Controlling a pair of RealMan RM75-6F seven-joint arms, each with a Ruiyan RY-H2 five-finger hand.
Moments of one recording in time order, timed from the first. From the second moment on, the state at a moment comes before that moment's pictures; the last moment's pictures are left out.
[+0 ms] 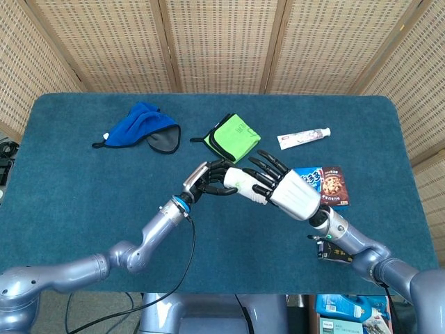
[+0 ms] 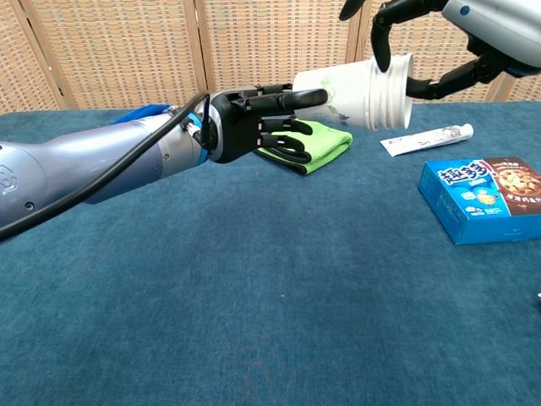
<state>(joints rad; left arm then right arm) -0.91 -1.81 -0.49 -1.24 1.16 0.63 -1.02 0.78 -1.58 0.07 -0.88 -1.88 1.67 0.20</state>
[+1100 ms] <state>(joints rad) -0.76 -1.49 -0.33 -1.07 1.41 0.78 -0.82 0.73 -1.44 -0.06 -0.81 -1.97 1.68 0.10</state>
